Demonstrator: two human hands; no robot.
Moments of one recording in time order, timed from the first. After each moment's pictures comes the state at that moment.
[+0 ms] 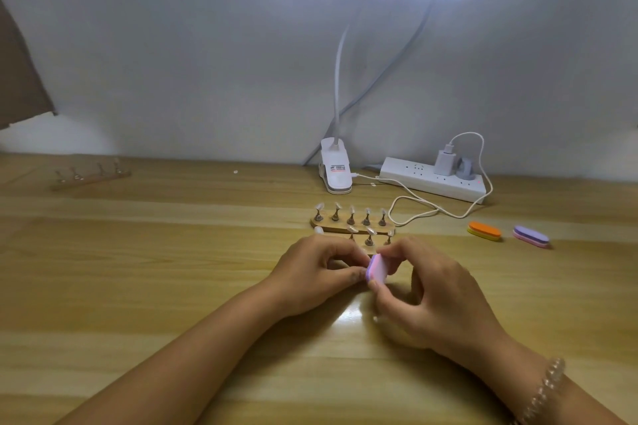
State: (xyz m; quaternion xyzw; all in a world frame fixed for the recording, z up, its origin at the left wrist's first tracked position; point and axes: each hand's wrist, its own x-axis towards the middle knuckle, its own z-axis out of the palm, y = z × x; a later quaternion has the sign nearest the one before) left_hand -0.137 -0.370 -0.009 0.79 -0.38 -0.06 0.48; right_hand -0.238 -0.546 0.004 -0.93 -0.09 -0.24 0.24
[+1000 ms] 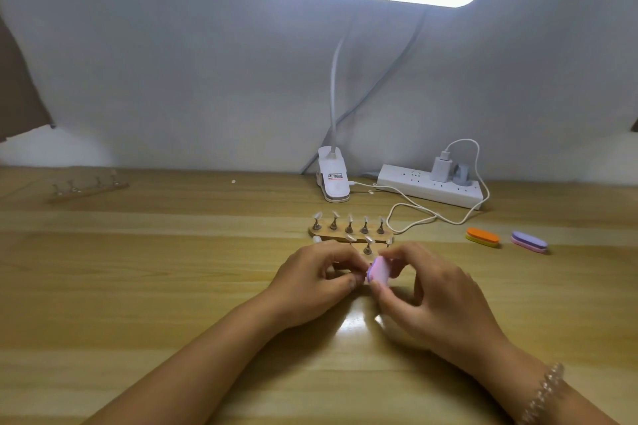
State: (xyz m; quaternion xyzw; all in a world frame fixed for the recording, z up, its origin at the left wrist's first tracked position) left_hand -0.135 -0.371 -0.011 0.80 -0.38 -0.03 0.47; right_hand -0.237 -0.546 0.007 -0.94 -0.05 -0.25 0.22
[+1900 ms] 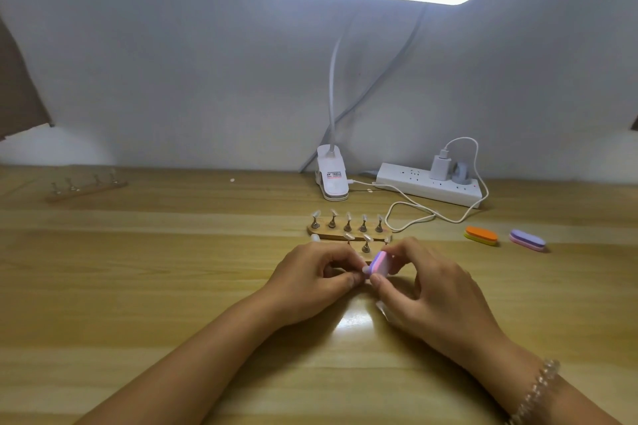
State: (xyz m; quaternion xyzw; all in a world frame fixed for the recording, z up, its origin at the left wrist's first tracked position) left_hand -0.135 -0.371 -0.011 0.80 -0.38 -0.04 0.47; right_hand -0.234 -0.549 0.004 -0.94 -0.04 -0.24 0.23
